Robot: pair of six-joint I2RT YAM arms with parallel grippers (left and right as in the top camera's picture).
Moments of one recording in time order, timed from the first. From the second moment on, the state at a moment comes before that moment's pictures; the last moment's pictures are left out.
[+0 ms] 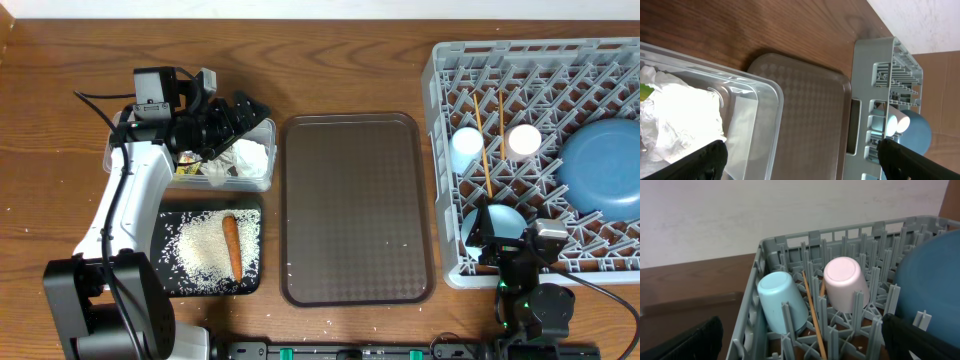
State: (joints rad) left arm 0.09 1.64 1.19 -0.53 0.71 -0.48; right arm -0.02 0.01 0.01 -0.07 0.03 0.15
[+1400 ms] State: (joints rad) left arm -0.02 1.61 1.19 -0.53 0.70 -0.48; right arm -0.02 0.01 0.01 -0.07 0.03 0.15
